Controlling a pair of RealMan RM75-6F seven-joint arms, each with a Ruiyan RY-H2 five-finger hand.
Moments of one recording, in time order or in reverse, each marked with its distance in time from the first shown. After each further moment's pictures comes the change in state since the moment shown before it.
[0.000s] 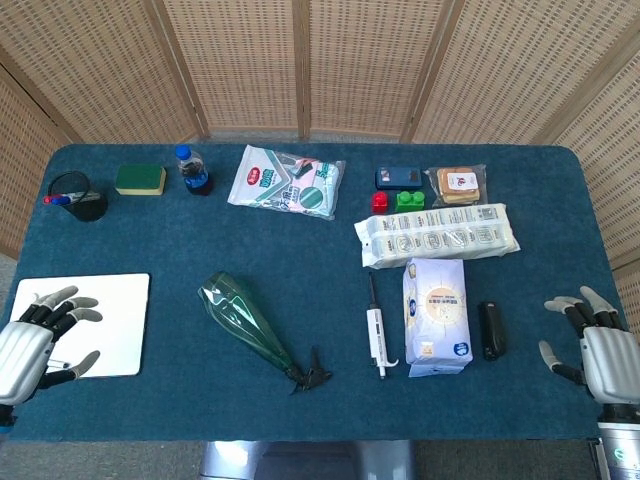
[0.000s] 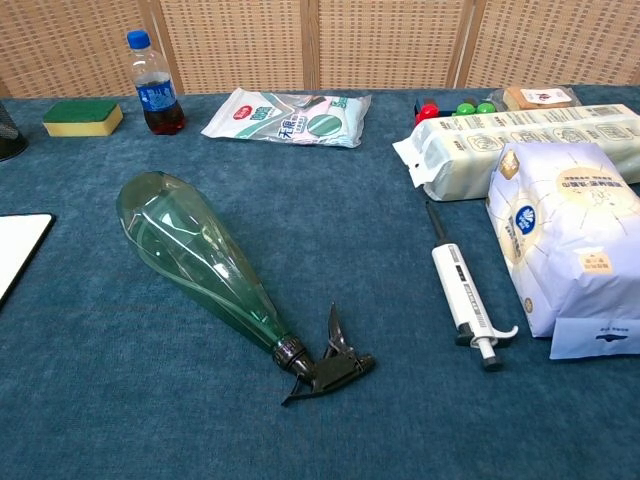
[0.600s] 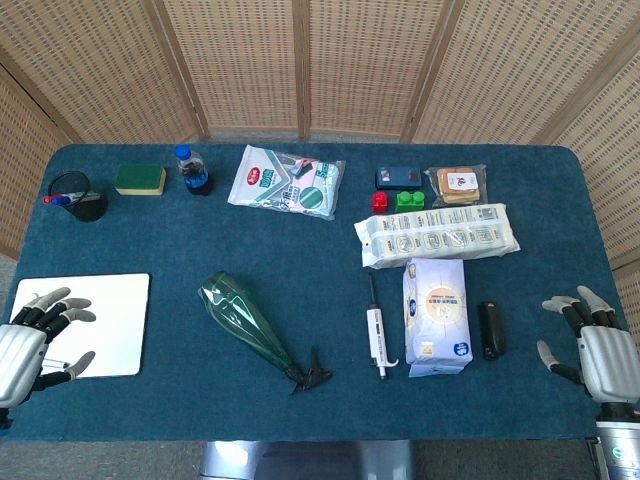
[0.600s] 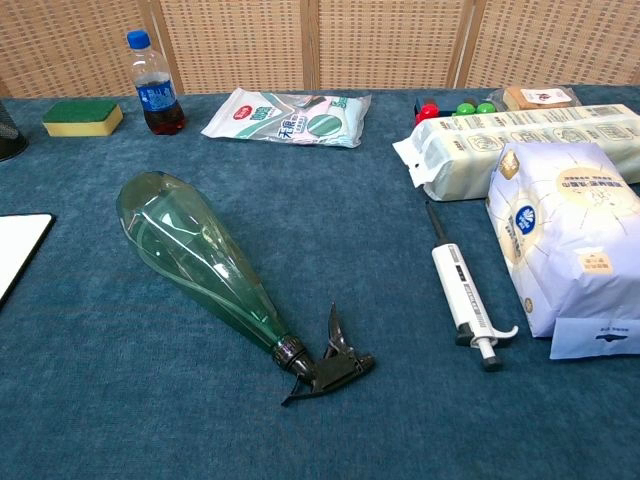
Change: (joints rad) left arm 0.024 -0.010 -0.002 -0.010 -0.023 0.018 0.013; right arm 0.006 0.000 -0.001 -0.001 0.002 -0.009 -0.004
